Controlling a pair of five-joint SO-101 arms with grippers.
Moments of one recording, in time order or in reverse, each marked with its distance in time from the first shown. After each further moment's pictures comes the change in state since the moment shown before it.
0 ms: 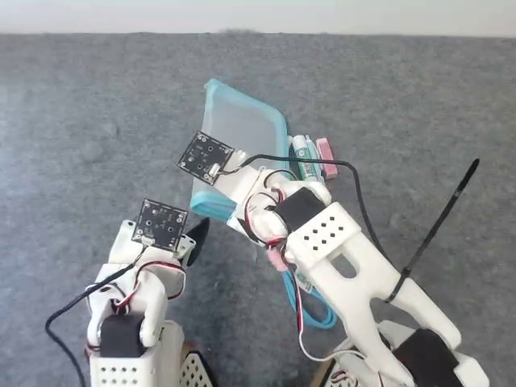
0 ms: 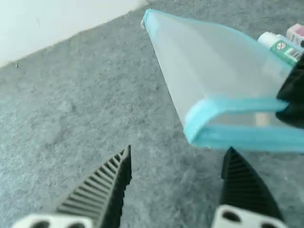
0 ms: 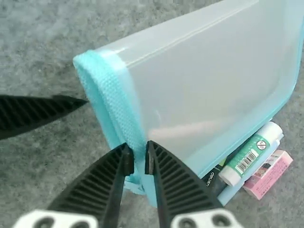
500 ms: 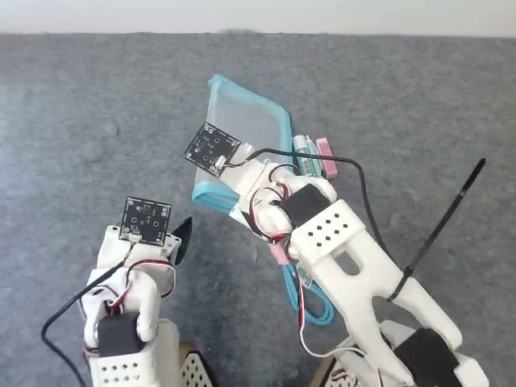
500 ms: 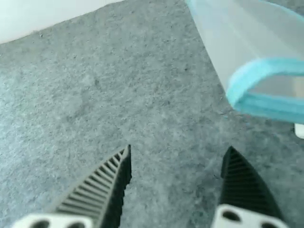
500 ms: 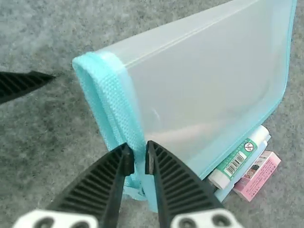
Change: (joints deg) left arm -7.0 0.0 2.1 0.4 -0.2; right arm 1.8 0.1 -0.4 -2.6 0.0
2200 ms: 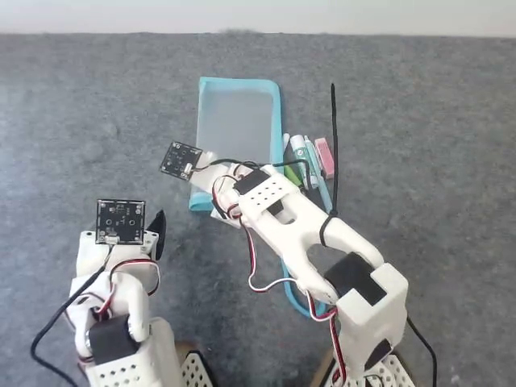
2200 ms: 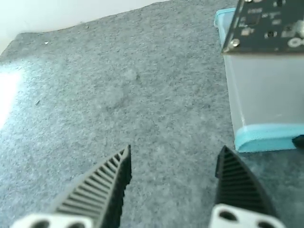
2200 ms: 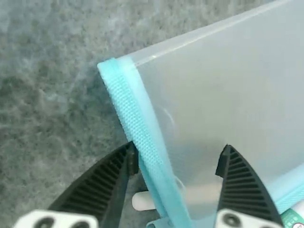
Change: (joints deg) left arm -9.2 0.0 -2.7 0.0 0.0; right arm -1.6 37.7 -14.9 -13.5 7.1
